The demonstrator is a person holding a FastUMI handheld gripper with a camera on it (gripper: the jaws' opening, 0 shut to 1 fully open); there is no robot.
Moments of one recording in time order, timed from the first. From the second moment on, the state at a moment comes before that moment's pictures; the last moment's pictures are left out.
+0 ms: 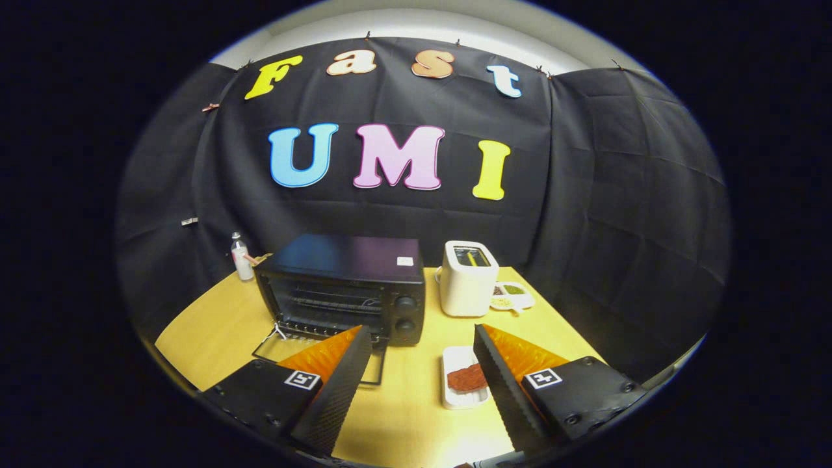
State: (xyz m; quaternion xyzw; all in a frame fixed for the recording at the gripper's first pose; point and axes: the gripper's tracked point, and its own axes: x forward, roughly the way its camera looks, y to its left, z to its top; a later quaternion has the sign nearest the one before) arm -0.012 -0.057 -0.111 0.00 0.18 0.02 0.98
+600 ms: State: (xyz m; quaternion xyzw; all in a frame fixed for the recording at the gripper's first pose) arm 0.029 -0.161 -0.148 0.04 0.26 0.03 0.97
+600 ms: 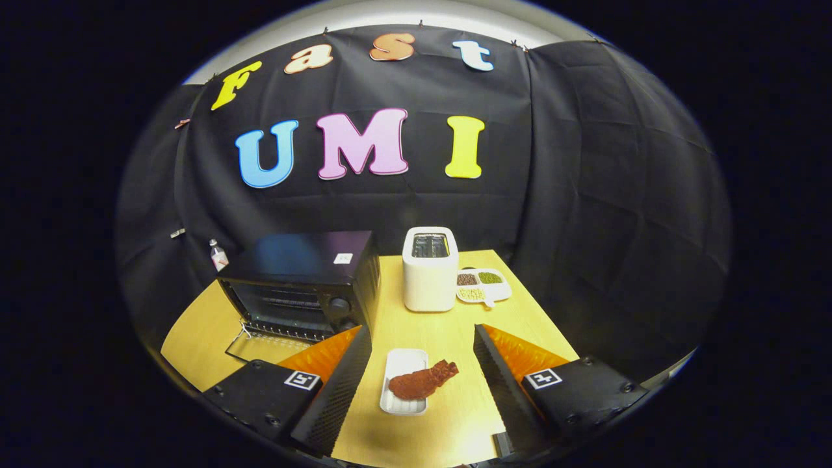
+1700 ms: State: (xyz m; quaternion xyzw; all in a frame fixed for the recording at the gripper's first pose) arm 0.067 -0.164 -0.335 0.25 0.49 0.08 0.83
